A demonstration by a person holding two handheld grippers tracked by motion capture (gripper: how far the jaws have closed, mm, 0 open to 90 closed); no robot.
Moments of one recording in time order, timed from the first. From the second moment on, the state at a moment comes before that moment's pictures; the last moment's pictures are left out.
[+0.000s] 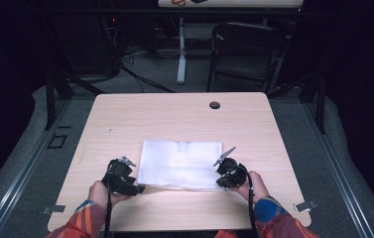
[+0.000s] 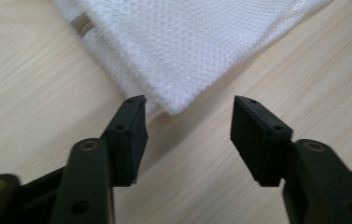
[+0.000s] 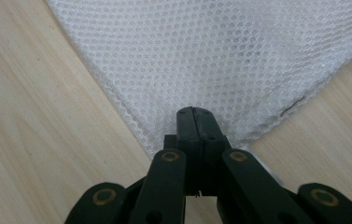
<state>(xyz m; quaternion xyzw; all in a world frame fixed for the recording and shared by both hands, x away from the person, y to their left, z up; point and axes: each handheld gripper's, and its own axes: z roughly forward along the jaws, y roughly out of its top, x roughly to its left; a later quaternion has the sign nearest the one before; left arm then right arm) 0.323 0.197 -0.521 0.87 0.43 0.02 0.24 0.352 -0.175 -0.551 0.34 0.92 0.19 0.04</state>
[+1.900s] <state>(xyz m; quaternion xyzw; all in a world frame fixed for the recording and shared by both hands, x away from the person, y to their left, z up) 0.354 0.081 -0.545 0.94 0.22 0.03 0.25 0.348 -0.185 -0.527 0.38 0.89 0.24 0.02</state>
